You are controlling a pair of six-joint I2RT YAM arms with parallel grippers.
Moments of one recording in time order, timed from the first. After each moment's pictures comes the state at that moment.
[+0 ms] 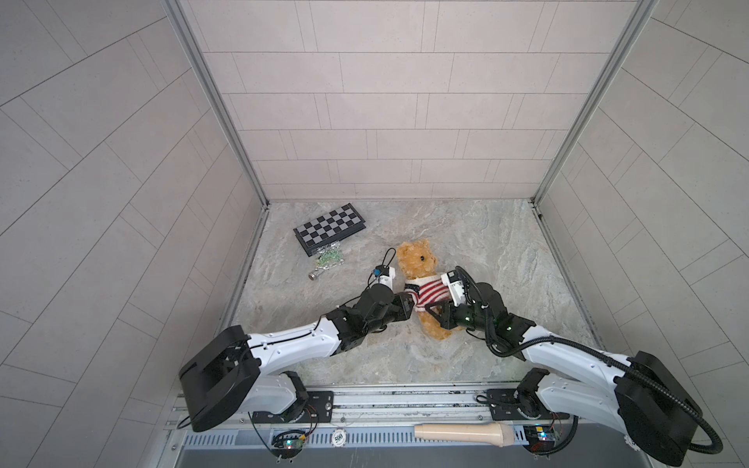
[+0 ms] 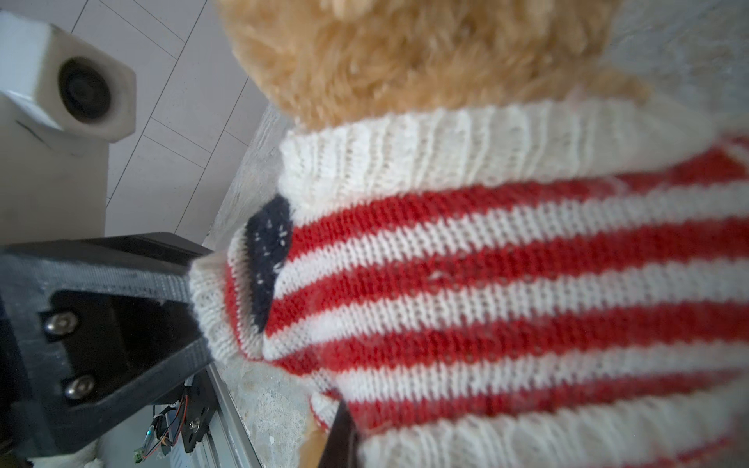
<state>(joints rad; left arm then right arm) -0.94 1.32 0.60 0.23 -0.04 -0.97 0.63 1.09 0.38 0.20 -0.33 0.61</state>
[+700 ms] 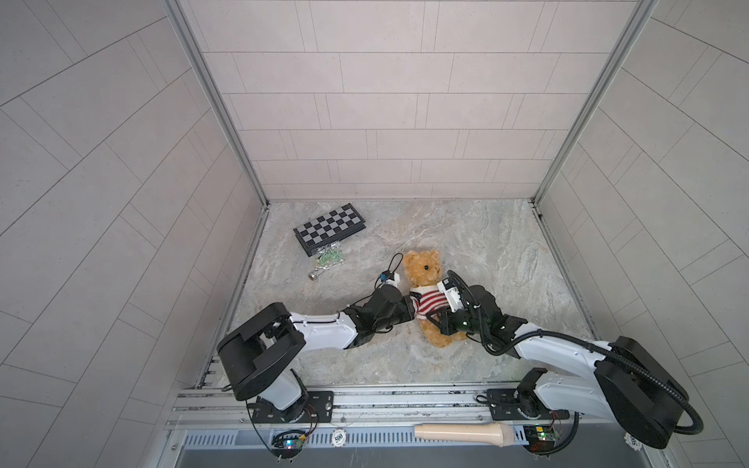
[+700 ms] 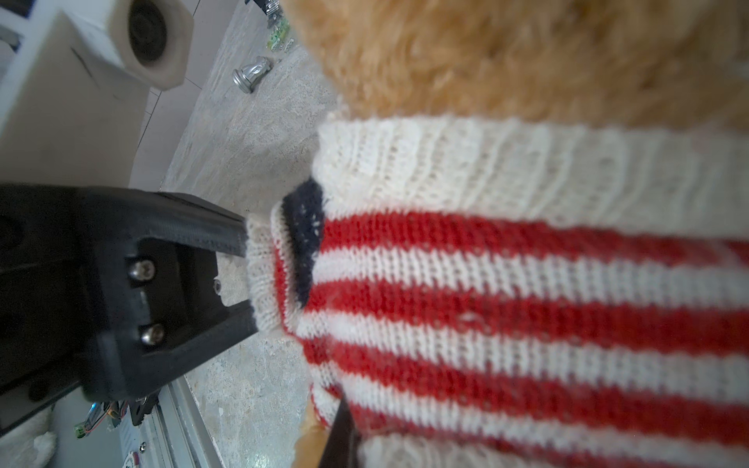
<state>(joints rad) -0.91 1.55 0.60 0.38 0.02 -1.04 0.62 1.19 0.36 0.19 -0.34 0.52</state>
